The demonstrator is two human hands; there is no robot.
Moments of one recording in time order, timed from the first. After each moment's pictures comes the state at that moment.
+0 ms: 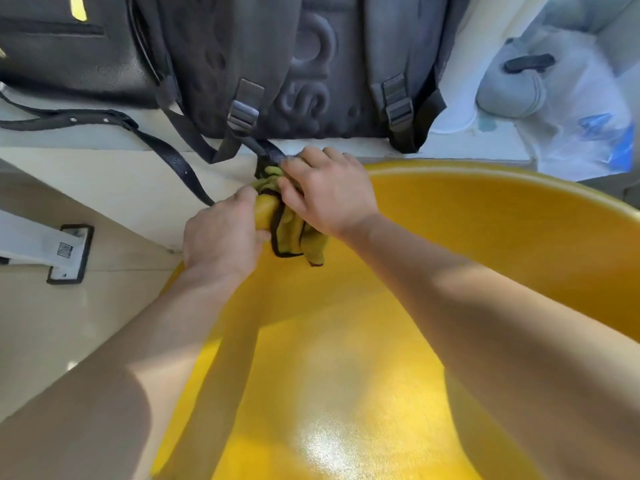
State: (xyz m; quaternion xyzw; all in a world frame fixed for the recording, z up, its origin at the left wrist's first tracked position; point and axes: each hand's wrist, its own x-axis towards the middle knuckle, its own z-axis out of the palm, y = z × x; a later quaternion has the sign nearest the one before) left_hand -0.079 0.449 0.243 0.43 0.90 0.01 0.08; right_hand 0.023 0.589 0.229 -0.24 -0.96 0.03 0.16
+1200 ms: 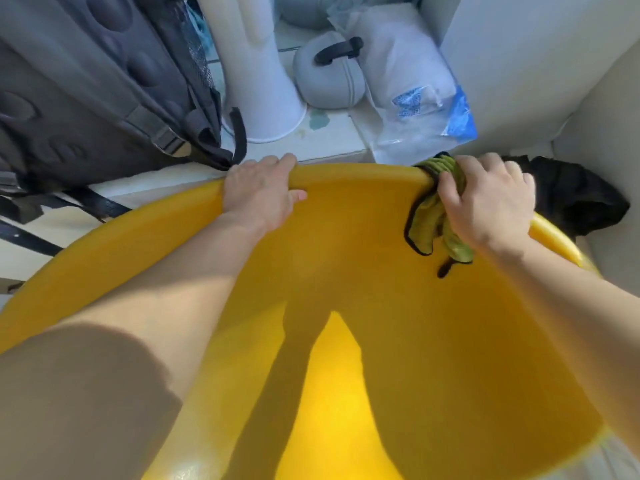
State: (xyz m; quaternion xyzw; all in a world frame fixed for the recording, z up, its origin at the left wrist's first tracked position) left_hand 0.108 0.682 0.251 0.58 0.81 -0.04 0.09; right_hand 0.396 0.784 0.240 -0.58 -0.81 -0.03 0.10
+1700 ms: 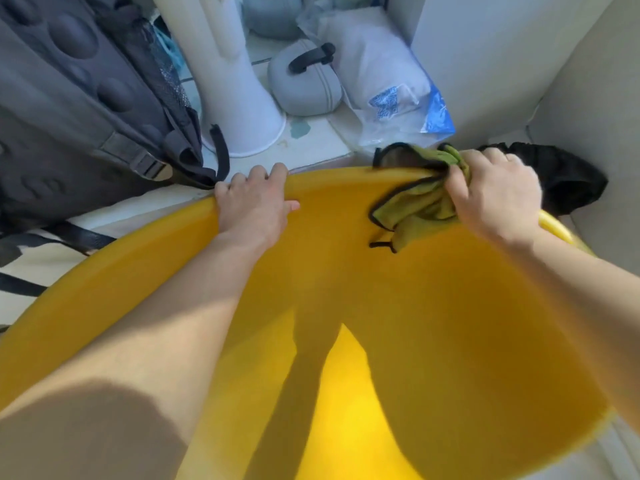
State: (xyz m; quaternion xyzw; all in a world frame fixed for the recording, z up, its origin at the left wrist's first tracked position) left_hand 0.112 0.687 0.242 0.58 0.81 -0.05 0.07; right_hand 0.412 0.786 0.238 -0.57 -0.81 -0.03 0.11
